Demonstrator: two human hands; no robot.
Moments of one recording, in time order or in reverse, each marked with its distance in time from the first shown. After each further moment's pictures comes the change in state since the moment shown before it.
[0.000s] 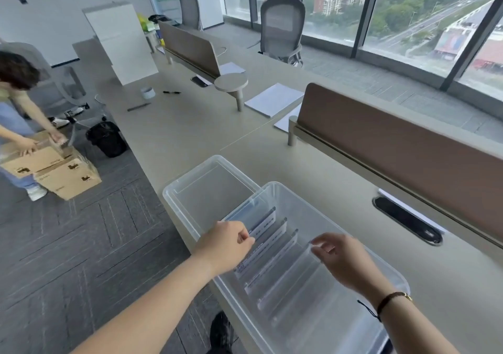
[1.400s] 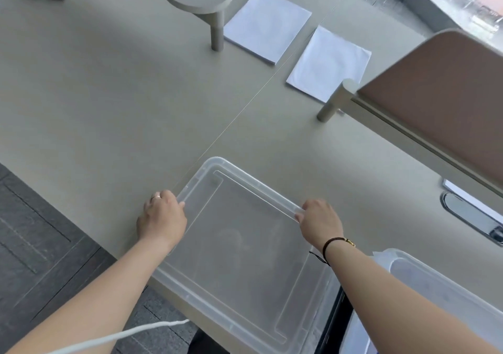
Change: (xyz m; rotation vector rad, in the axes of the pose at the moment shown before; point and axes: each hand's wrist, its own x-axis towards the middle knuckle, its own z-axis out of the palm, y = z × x) left_hand 0.383 -0.322 -0.038 0.175 -0.039 -0.206; right_hand 0.354 -0.099 0.190 -0.354 -0.044 0.602
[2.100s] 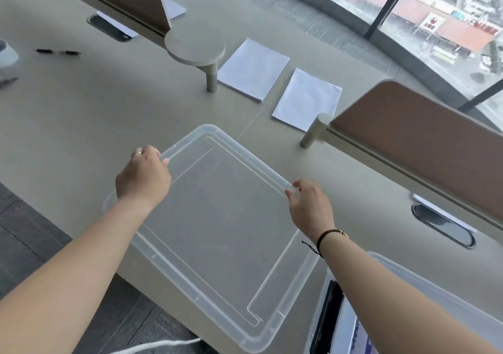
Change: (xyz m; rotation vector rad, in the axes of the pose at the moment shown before) left_hand 0.049 0.035 -0.136 -0.104 0.280 0.143; right_hand -0.030 -0.053 -0.085 0.292 0.337 -0.105
